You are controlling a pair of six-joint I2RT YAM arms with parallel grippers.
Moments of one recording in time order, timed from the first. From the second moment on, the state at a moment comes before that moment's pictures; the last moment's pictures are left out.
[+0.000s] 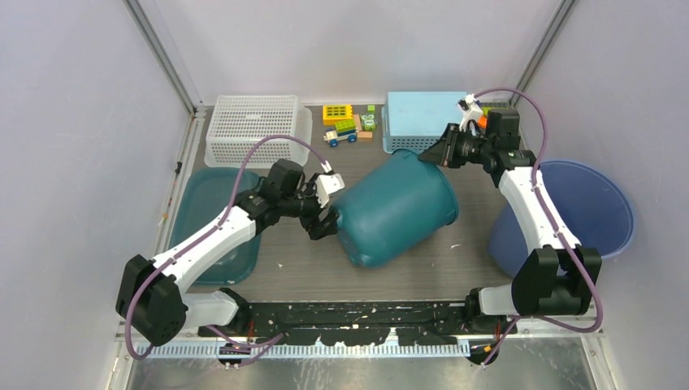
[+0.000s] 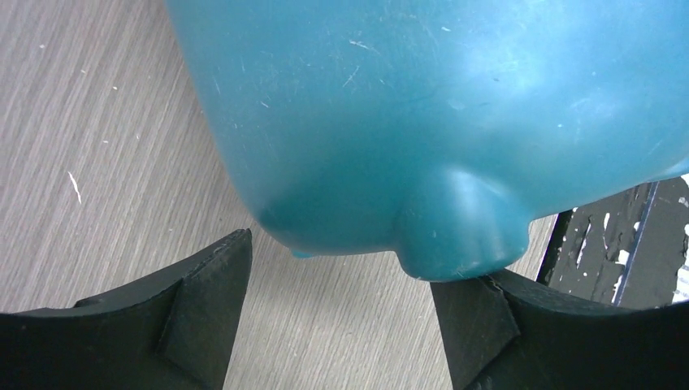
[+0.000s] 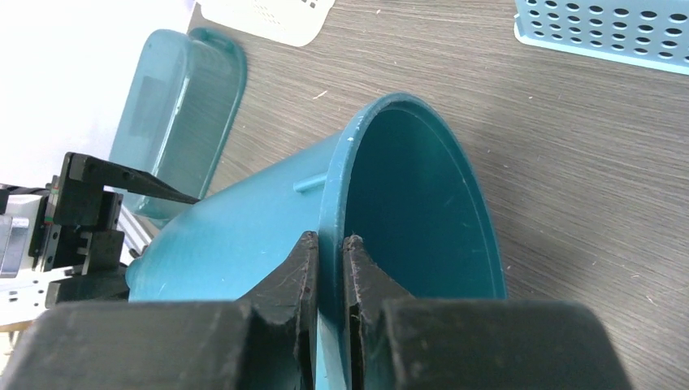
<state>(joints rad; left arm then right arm) -0.60 1.24 0.91 -0.42 0.51 0.38 0.00 1.35 1.16 -0.41 -0.73 0.23</state>
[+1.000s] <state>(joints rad) -0.64 1.19 1.10 -0.33 0.35 0.25 -0.27 1.62 1.29 -0.47 -0.96 0.27</state>
